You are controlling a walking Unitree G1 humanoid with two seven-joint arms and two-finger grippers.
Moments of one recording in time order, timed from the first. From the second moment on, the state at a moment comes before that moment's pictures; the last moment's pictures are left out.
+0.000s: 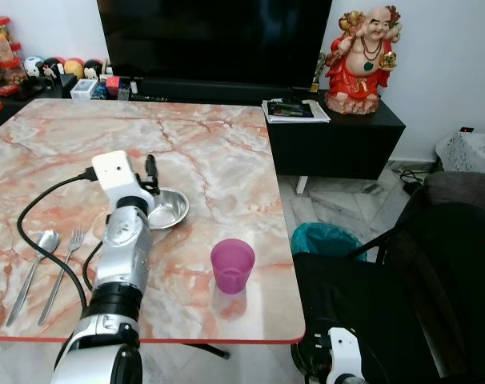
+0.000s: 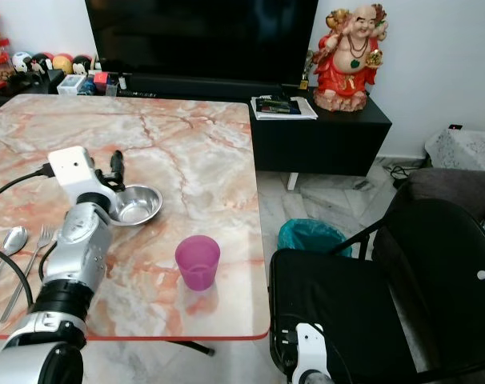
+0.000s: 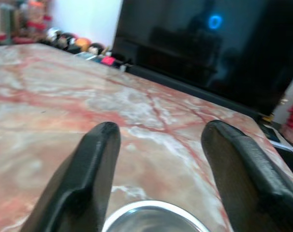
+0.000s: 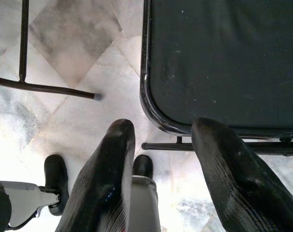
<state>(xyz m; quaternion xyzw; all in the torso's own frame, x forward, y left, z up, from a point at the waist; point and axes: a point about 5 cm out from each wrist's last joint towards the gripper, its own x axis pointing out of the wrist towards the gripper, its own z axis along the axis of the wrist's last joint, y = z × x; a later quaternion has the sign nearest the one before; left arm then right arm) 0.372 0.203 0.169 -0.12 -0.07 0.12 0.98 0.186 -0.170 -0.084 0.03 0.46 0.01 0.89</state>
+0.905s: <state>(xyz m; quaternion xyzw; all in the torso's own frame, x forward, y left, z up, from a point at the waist) 0.380 0.216 0.145 -0.13 0.12 0.12 0.98 0.181 -0.172 -0.086 0.03 0.46 0.01 0.89</state>
